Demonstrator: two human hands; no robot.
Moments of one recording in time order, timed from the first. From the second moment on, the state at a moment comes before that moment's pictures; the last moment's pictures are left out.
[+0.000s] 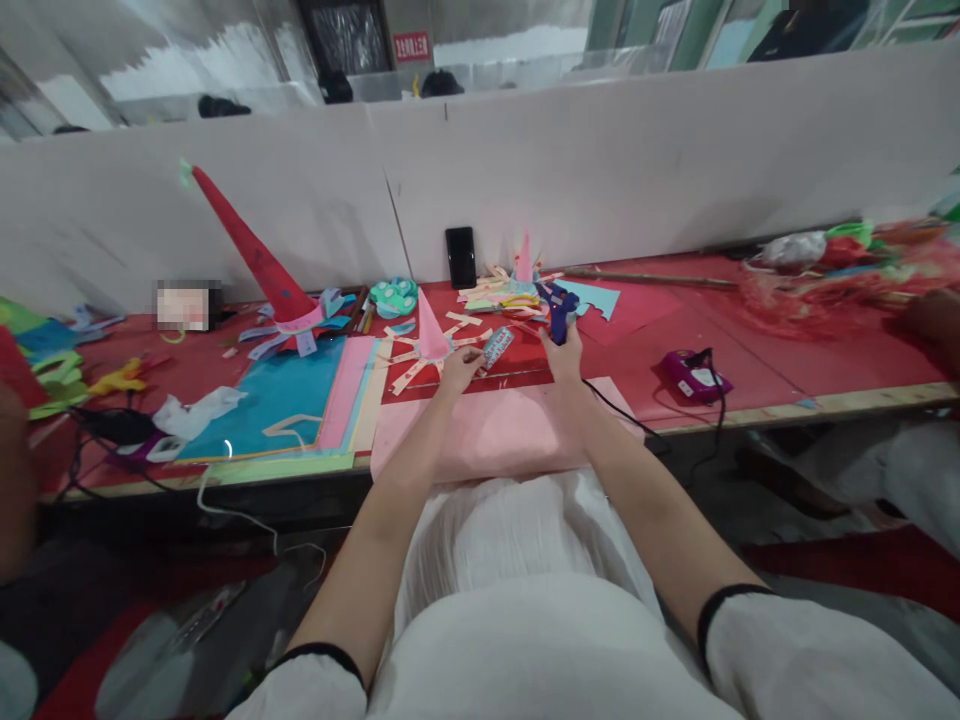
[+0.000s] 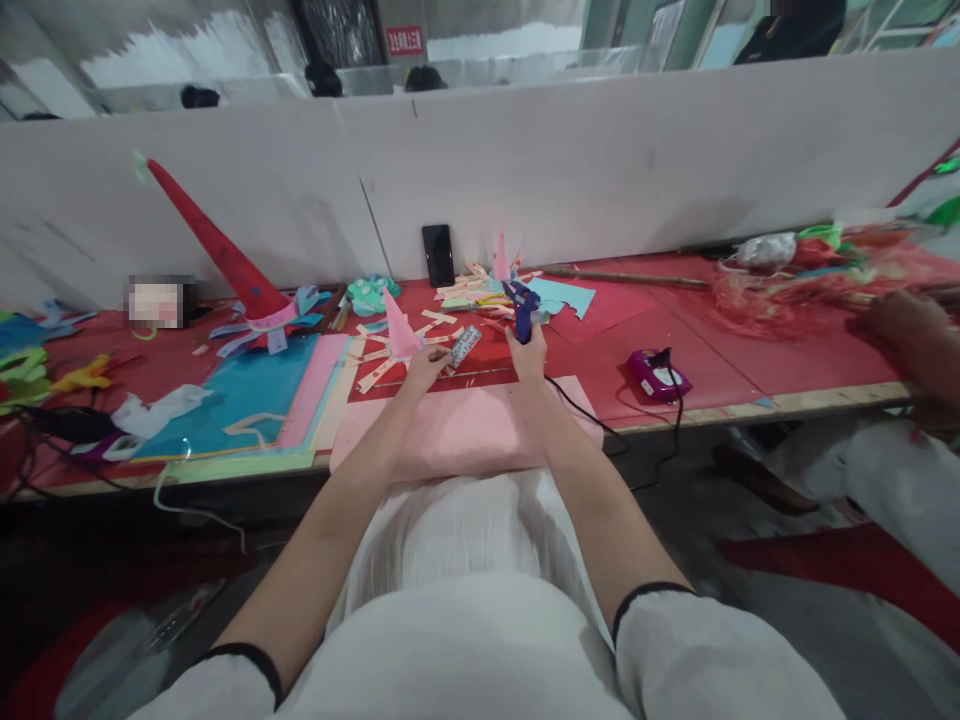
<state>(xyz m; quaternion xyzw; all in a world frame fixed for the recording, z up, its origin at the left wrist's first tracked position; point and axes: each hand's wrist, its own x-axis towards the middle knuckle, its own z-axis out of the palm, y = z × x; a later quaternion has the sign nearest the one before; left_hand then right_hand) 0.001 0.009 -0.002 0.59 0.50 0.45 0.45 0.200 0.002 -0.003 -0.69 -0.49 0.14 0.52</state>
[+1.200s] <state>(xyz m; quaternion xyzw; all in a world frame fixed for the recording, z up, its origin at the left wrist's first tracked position) -0.002 0.016 -0.008 0.51 0.46 0.54 0.49 0.183 -0.007 -0.005 -0.66 -0.54 0.10 0.51</state>
